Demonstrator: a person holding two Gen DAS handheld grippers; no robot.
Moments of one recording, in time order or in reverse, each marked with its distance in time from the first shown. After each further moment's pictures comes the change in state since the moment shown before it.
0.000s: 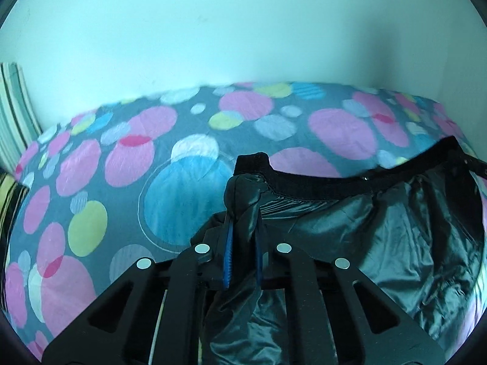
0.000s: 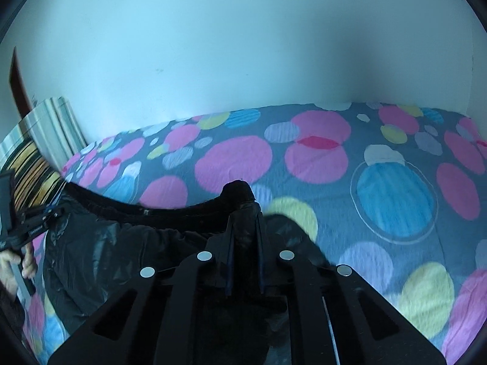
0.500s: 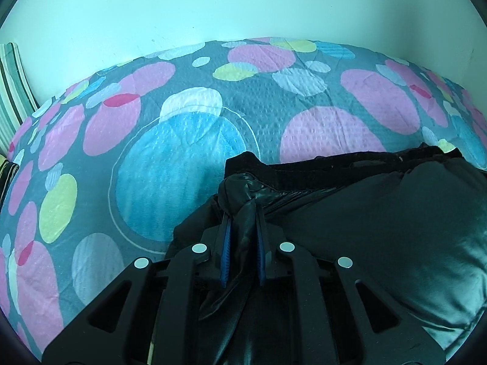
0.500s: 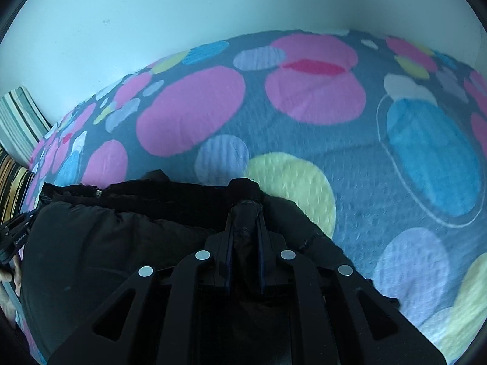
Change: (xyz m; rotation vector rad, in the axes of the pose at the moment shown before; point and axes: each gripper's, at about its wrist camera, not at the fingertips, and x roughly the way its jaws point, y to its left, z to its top) left arm 0.082 -0.002 -0.026 -0.017 0.080 0.056; right arm 0.107 -0.024 -0.026 0.072 0.206 -0.072
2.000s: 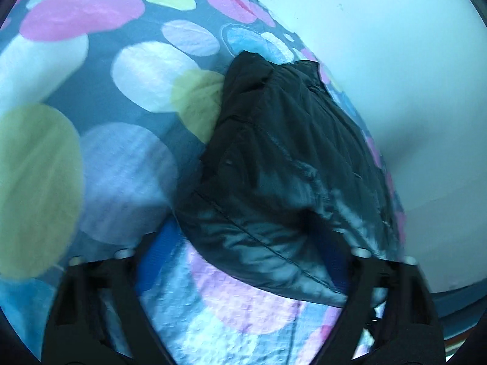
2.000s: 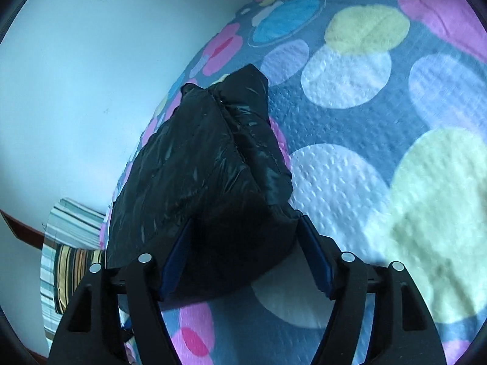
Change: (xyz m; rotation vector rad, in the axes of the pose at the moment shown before) left arm -0.105 0.050 -0.187 -0.786 0.024 -0.379; right arm -0.117 -0.059 -0.187 0.621 -0.091 0.262
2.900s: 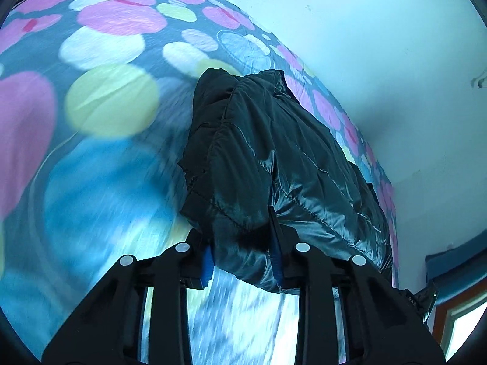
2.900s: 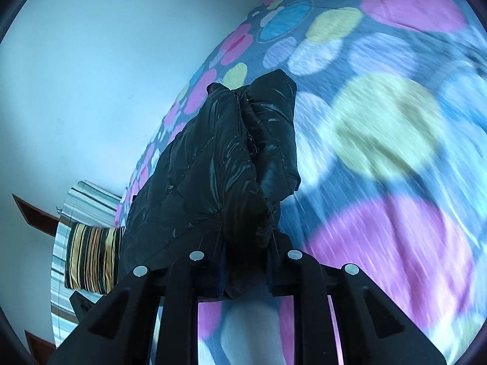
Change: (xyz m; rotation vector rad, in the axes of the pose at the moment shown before) left arm -0.116 0.016 -0.106 0.096 -0.021 0.000; right arm -0.088 -0.013 -0.071 -0.055 0.024 0.053
